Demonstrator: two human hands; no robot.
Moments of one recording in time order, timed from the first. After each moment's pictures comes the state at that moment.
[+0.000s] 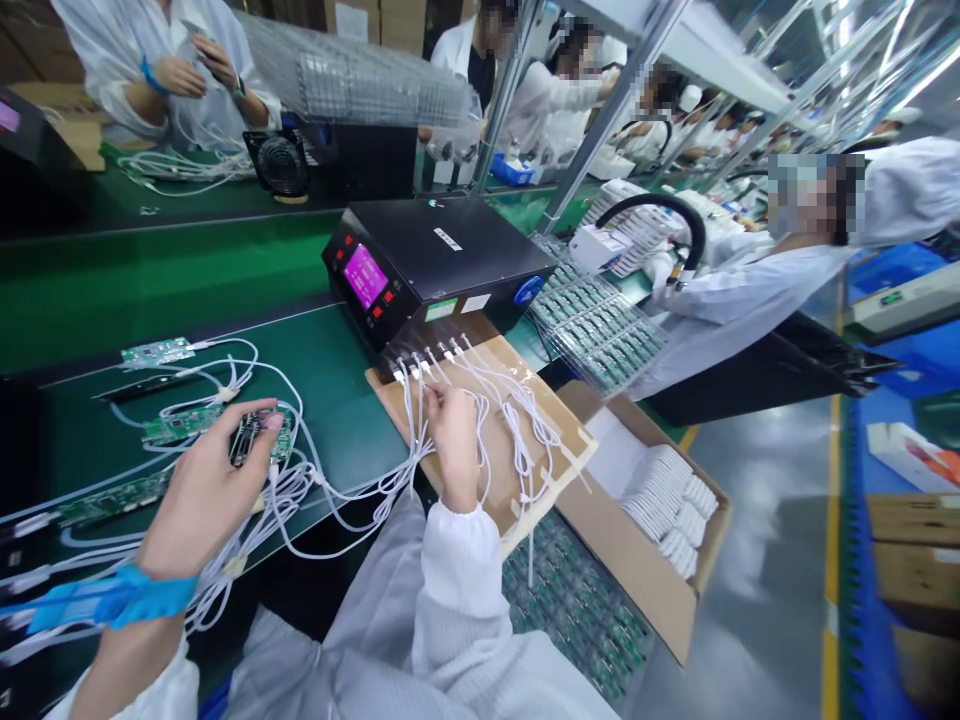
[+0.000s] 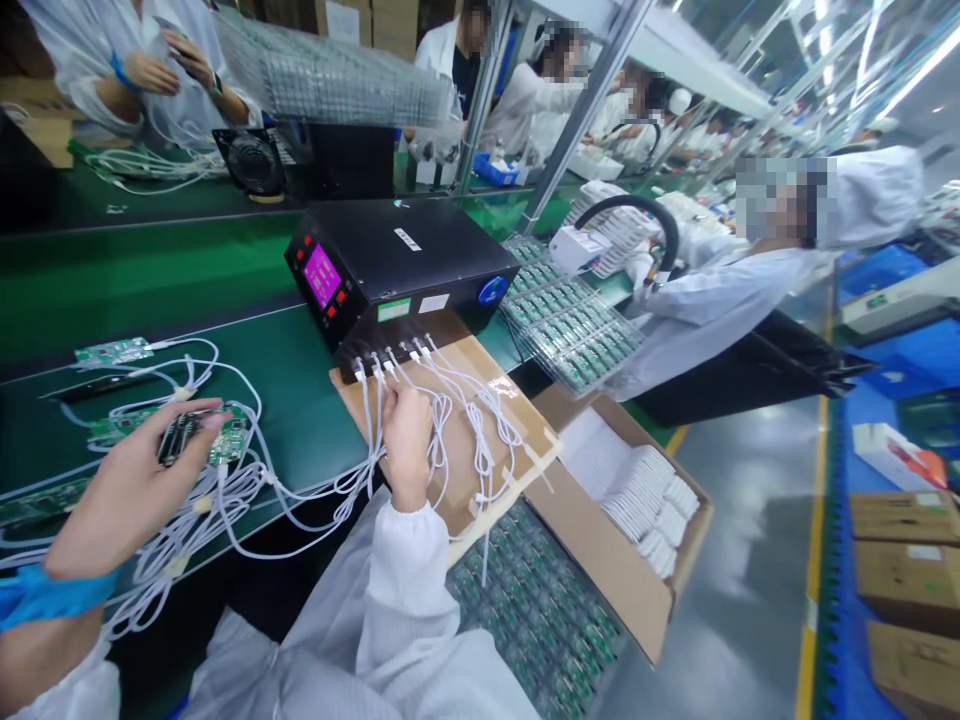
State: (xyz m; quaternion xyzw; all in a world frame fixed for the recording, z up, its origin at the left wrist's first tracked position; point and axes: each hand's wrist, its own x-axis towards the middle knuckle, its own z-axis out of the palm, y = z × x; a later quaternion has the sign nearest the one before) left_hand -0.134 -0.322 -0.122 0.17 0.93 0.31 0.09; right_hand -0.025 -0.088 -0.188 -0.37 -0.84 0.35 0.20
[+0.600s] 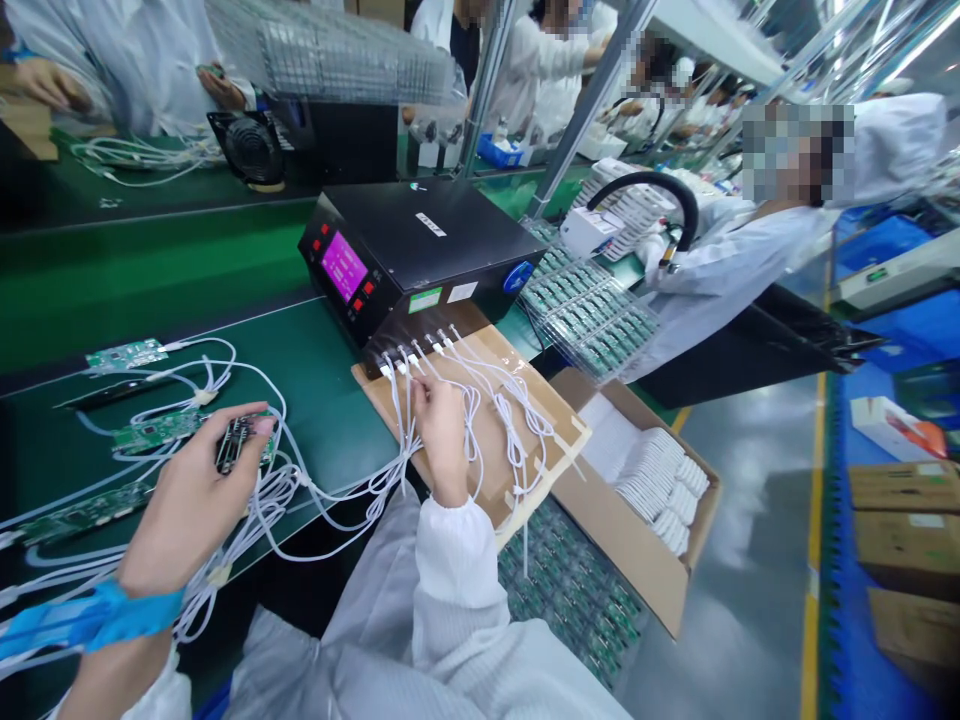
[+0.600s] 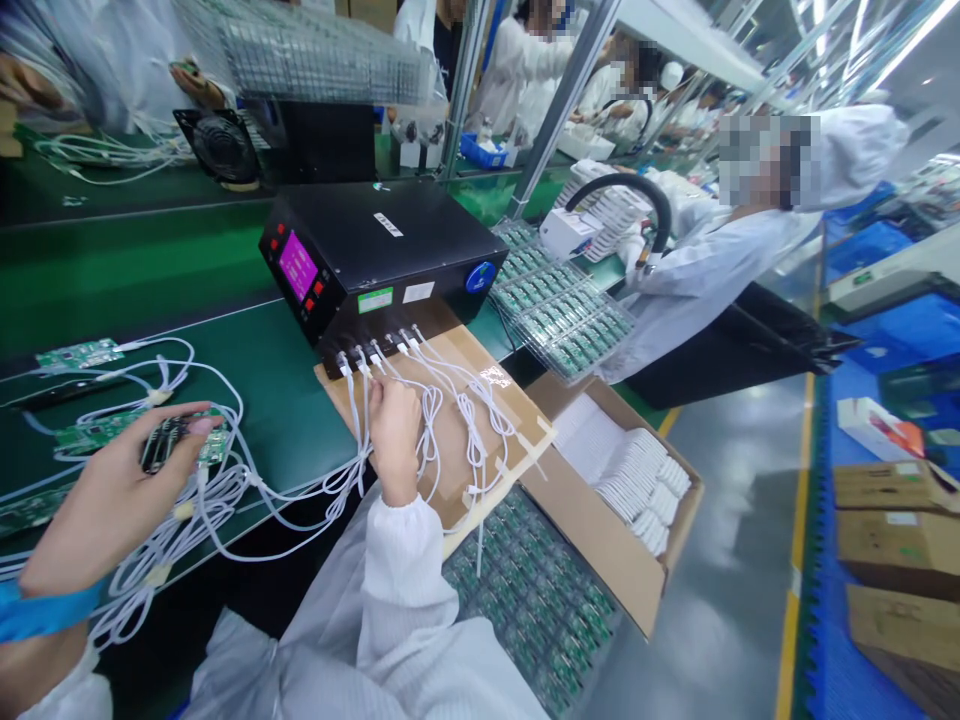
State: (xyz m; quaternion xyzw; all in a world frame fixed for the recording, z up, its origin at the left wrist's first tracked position) left_hand -0.125 -0.312 -0.116 0.15 0.93 0.30 0.14; right_hand -0.028 -0.088 -0.190 -0.37 -0.85 0.31 0.19
